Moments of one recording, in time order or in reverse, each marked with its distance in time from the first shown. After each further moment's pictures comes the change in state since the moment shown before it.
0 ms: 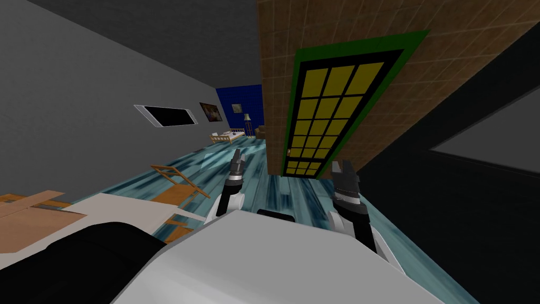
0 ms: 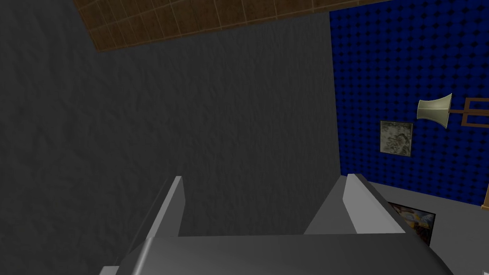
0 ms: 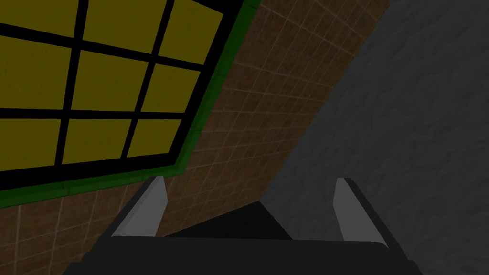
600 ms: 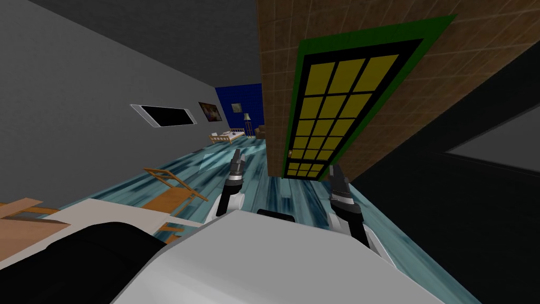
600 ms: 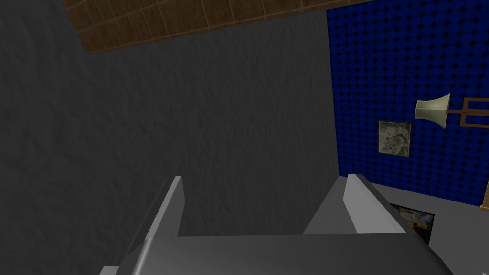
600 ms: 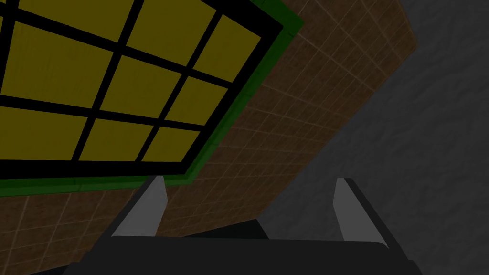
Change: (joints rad) arm -0.016 -0.011 -0.016 0.120 0.034 -0.027 0.105
